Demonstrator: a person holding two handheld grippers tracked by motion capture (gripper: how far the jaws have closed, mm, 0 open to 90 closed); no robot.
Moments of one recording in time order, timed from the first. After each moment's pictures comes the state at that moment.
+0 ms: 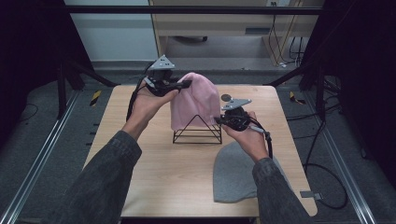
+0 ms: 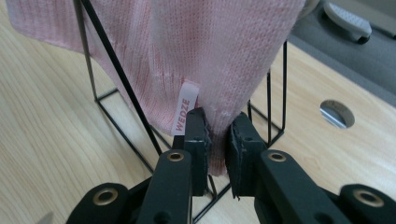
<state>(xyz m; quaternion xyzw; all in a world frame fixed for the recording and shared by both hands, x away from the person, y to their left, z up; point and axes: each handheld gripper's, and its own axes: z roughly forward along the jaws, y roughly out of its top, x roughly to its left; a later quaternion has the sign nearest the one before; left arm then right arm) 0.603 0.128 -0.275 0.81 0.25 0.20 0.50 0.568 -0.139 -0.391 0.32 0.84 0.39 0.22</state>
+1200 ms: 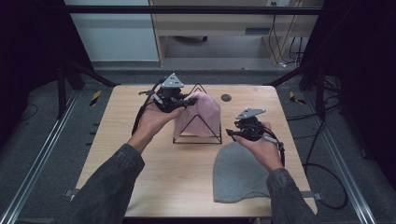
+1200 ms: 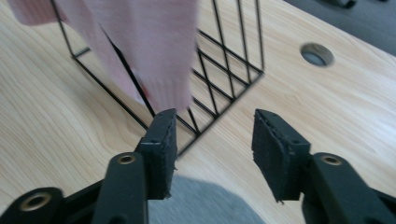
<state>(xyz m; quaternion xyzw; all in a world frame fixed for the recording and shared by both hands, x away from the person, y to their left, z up) 0.583 0.111 -0.314 0.83 0.24 0.17 0.47 0.546 -0.181 -0.411 0.37 0.83 0.36 0.21</state>
